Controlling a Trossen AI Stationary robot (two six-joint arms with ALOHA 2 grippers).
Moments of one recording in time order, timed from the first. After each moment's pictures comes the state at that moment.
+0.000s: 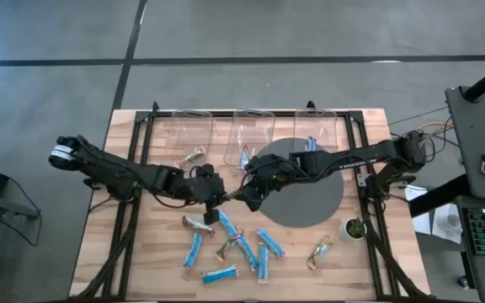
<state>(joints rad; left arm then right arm) -0.23 1.33 0.95 -0.32 -0.25 -0.34 0.09 1.67 1.37 -0.34 -0.06 0.83</state>
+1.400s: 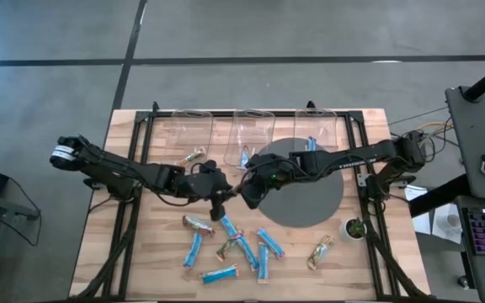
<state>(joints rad) -0.20 1.34 0.96 -0.21 -0.30 -0.34 0.08 1.67 1.36 -0.34 0.00 0.81</state>
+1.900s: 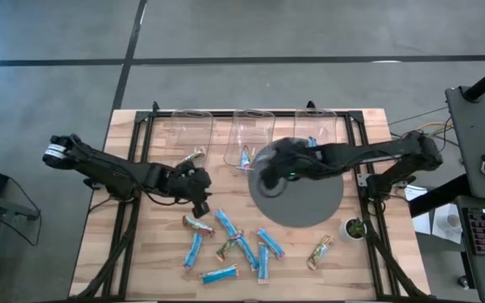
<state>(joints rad) -0.23 1.25 0.92 -0.66 -0.34 -0.56 0.10 1.49 1.36 -0.77 0.53 0.87</state>
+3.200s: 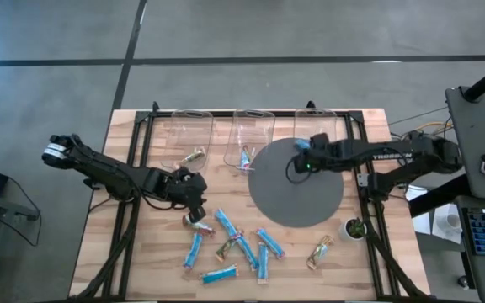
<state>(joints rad) -0.27 1.24 0.84 -0.65 -0.28 -0.68 -0.08 1.28 0.92 -0.98 0.53 1.18</state>
